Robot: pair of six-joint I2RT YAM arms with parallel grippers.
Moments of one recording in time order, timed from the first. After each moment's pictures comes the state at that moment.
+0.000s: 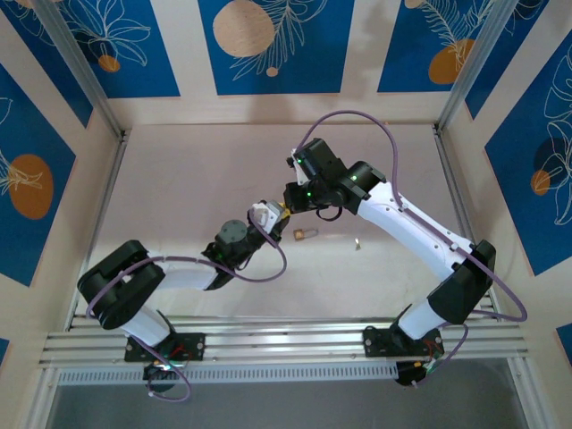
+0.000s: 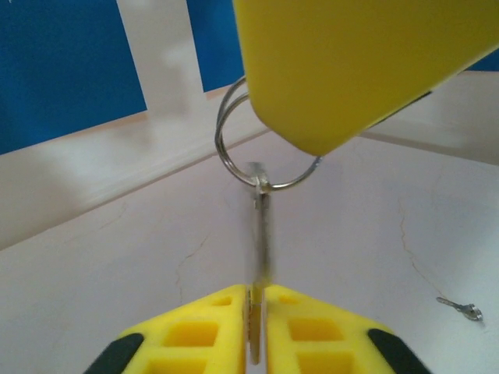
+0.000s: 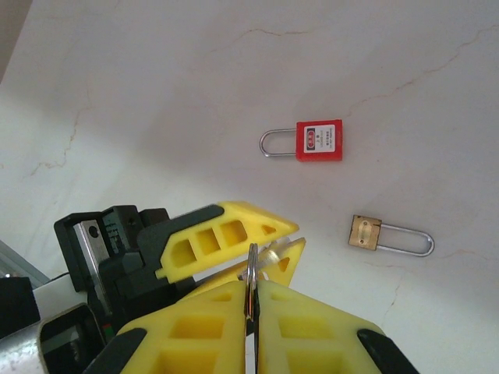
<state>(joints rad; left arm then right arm) -0.84 1.55 0.53 0.99 -0.09 0.10 0.75 1.53 1.55 -0.94 -0.06 0.46</state>
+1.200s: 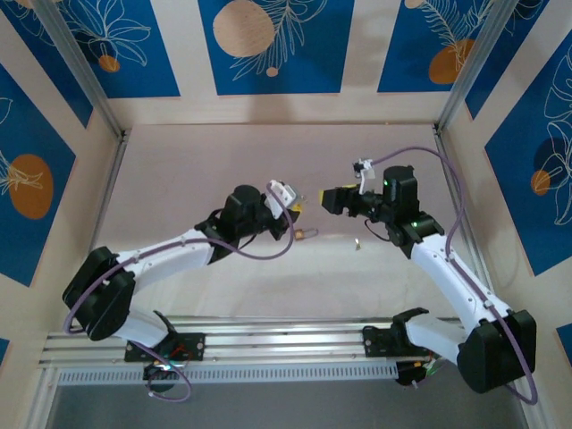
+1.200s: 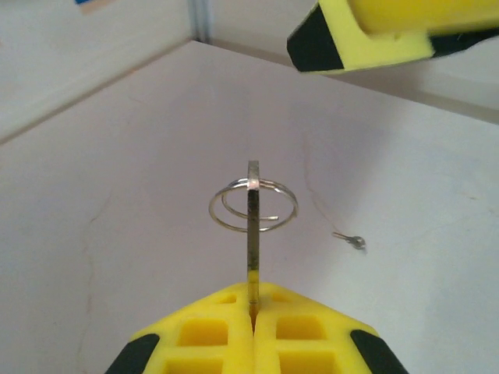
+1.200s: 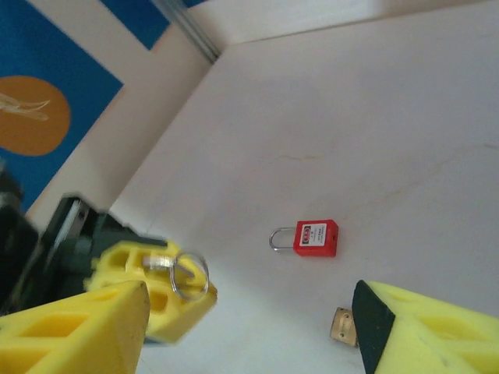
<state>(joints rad) -0.77 1.46 0.90 0.20 0.27 0.08 0.29 1.05 0.78 -0.12 -0.59 0.38</state>
